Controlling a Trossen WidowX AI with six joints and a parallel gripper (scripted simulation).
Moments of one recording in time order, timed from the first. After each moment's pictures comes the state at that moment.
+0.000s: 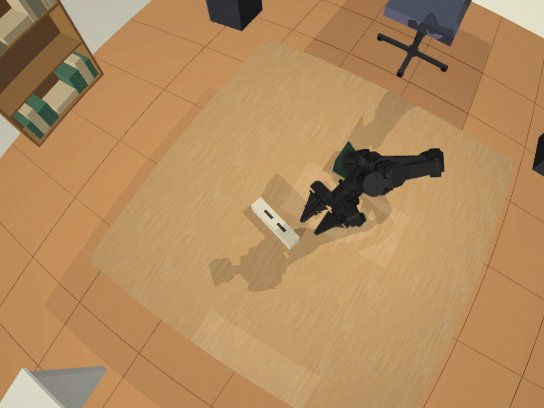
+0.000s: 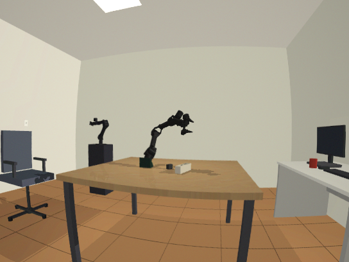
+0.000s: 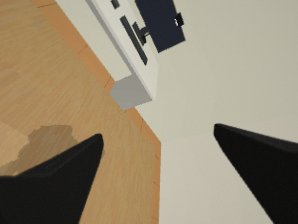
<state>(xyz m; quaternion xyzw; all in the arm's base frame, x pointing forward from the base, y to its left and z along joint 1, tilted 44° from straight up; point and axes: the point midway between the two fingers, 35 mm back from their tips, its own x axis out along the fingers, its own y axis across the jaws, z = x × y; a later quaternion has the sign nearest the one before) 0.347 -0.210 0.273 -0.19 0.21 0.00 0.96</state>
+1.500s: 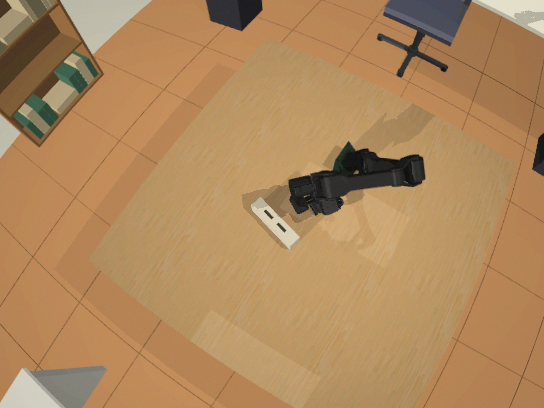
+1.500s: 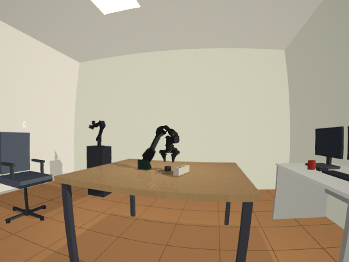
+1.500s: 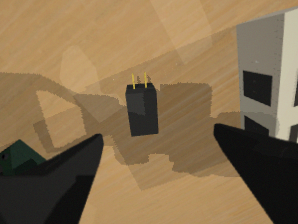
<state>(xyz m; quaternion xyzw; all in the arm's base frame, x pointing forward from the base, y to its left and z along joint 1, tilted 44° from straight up) 0.217 -0.074 0.037 -0.13 0.45 0.51 0.72</state>
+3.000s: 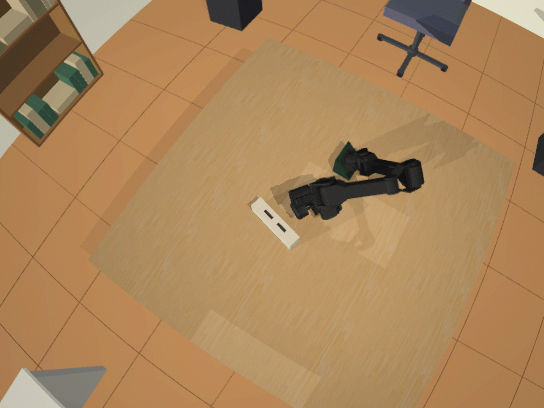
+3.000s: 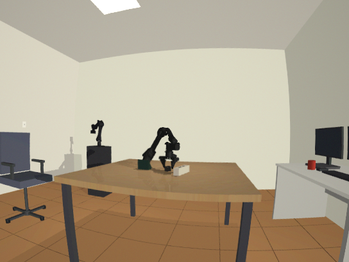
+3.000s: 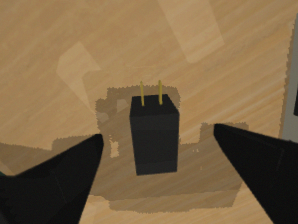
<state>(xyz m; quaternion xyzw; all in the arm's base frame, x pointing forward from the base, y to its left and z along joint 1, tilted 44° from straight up) 0.216 -0.035 -0.002 -0.13 0.45 0.52 0.71</state>
